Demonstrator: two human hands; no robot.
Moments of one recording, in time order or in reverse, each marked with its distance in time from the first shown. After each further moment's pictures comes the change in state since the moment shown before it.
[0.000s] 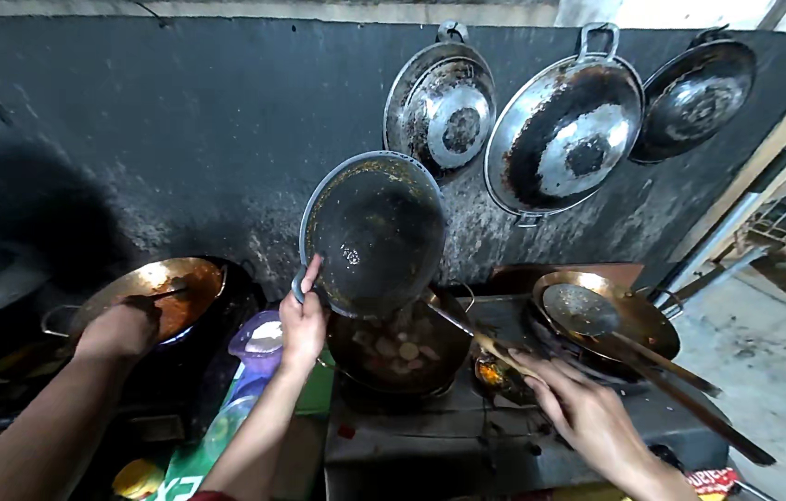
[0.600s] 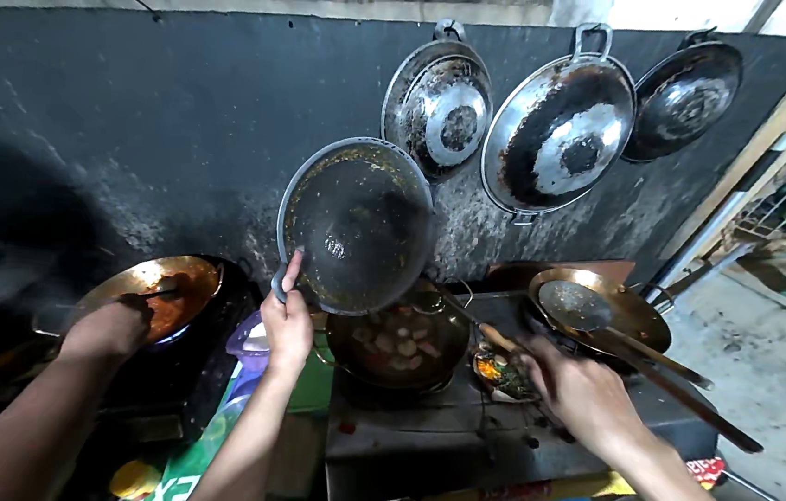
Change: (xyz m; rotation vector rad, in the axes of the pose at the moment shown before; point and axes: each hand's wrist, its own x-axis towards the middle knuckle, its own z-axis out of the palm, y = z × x) left_hand 0.001 0.003 -0.015 0.002 0.096 0.088; right_hand 0.029 -0.033 -0.024 -0.295 -0.167 0.207
